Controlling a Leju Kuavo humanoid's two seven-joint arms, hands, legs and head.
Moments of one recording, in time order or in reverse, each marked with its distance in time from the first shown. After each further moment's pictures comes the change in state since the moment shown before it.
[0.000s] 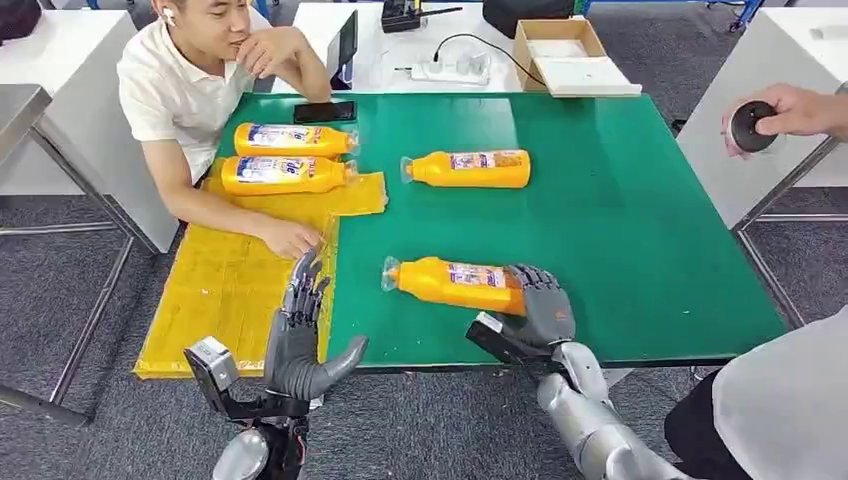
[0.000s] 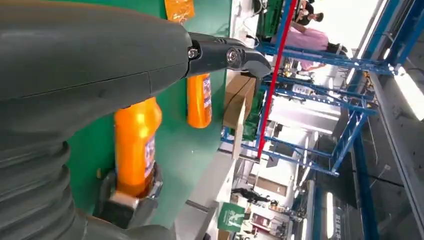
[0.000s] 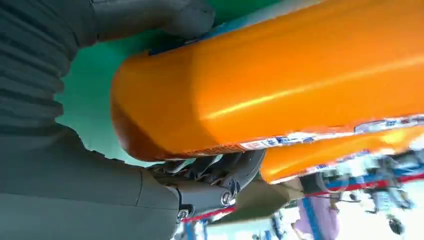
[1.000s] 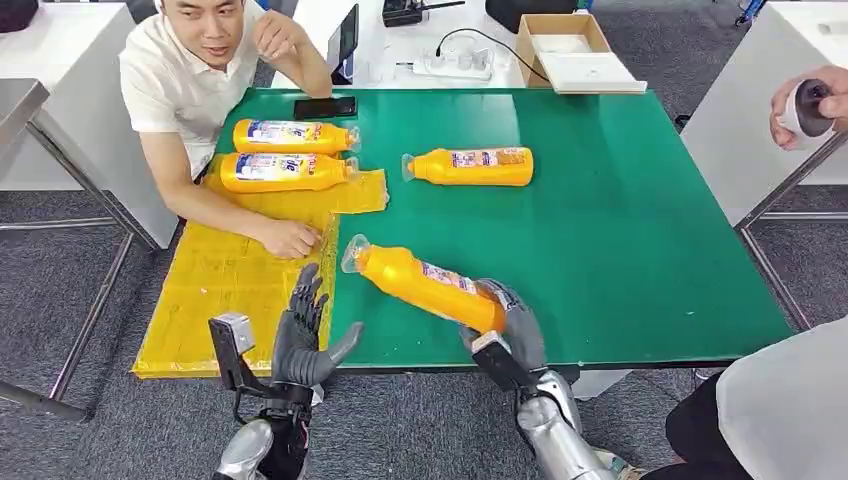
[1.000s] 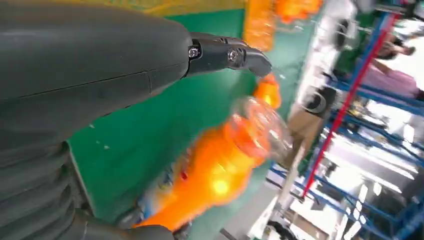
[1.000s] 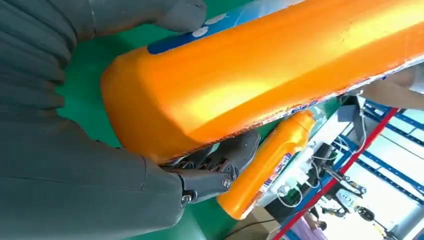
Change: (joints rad) left arm -0.074 0.002 0.019 0.181 0.173 0.140 0.143; right arm 0.180 0.059 0.078 -0.325 -0.557 0.186 -0.252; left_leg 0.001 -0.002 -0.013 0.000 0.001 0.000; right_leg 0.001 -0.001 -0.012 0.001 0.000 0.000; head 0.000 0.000
